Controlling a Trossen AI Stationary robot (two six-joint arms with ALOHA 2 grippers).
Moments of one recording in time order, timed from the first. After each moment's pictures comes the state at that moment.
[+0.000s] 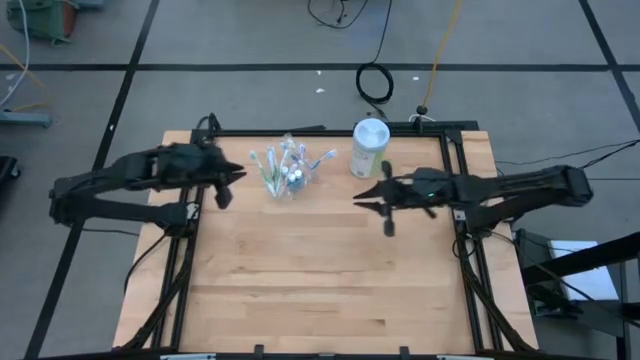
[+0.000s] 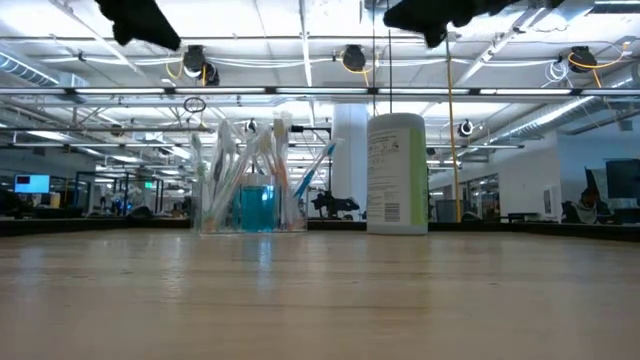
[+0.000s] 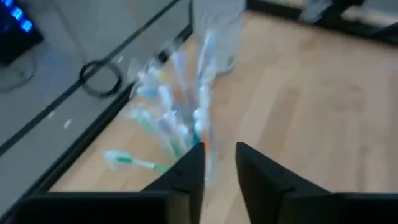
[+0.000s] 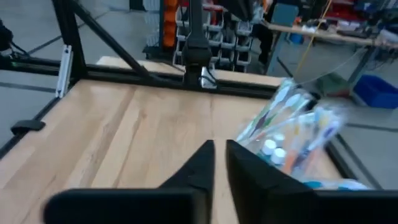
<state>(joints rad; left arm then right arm) 0.17 0.80 0.99 -0.81 -0.24 -0.17 0.03 1.11 0.81 0.04 0.05 -0.07</state>
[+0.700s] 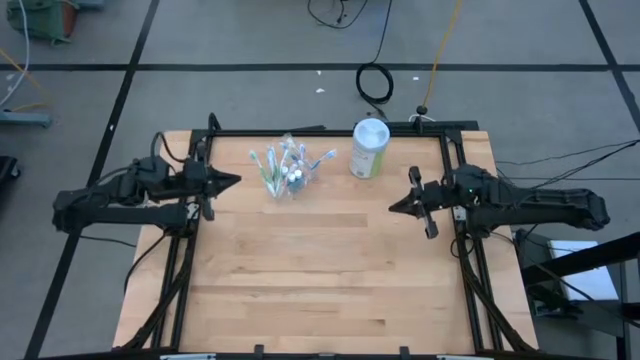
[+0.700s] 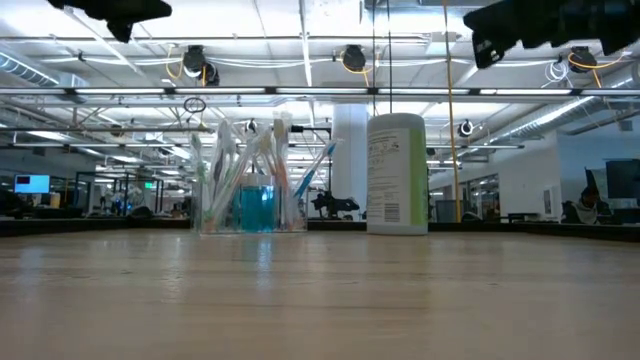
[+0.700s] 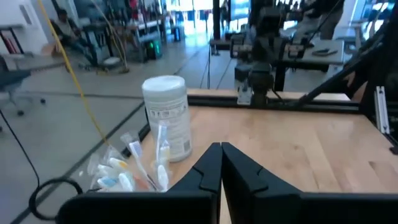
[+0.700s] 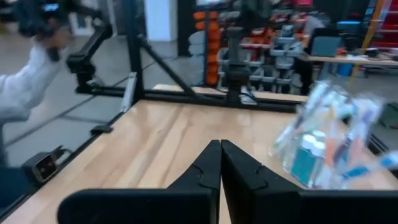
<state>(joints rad) 0.11 0.45 0.67 -0.36 -0.10 0.06 -0.13 0.62 0.49 0.04 -0.34 -0.07</state>
